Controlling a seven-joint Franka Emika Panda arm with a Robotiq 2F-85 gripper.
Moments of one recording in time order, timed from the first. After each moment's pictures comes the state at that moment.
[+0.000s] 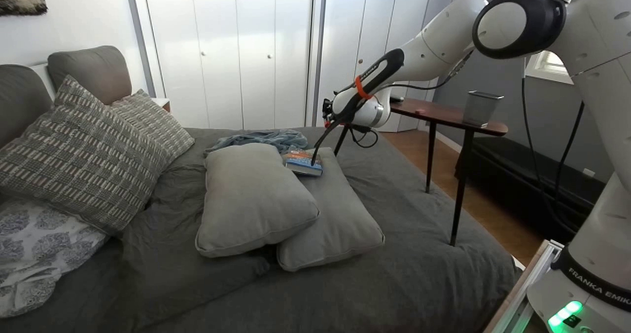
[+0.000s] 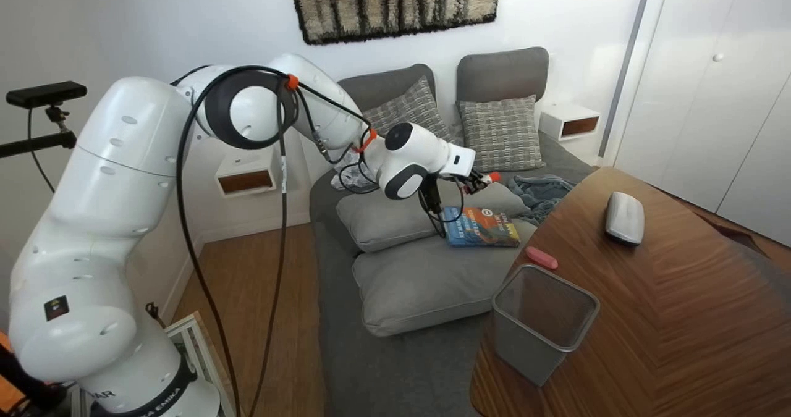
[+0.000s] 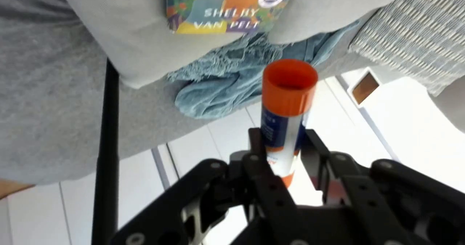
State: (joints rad) arm 0.08 0.72 -0.07 -1.73 0.41 3.39 0.25
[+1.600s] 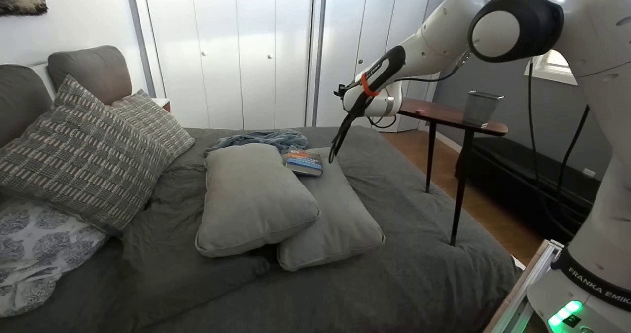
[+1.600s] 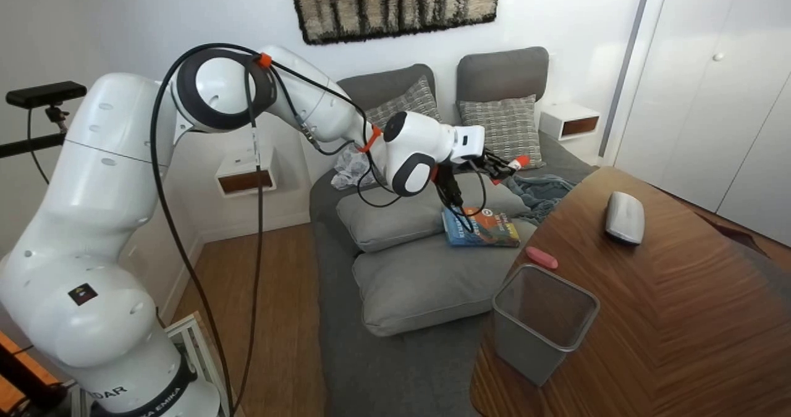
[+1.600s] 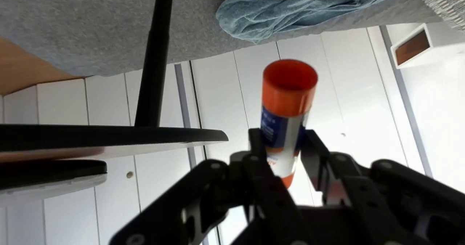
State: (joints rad) arm 0.32 0.69 -0.45 -1.77 0.43 3.45 0.19
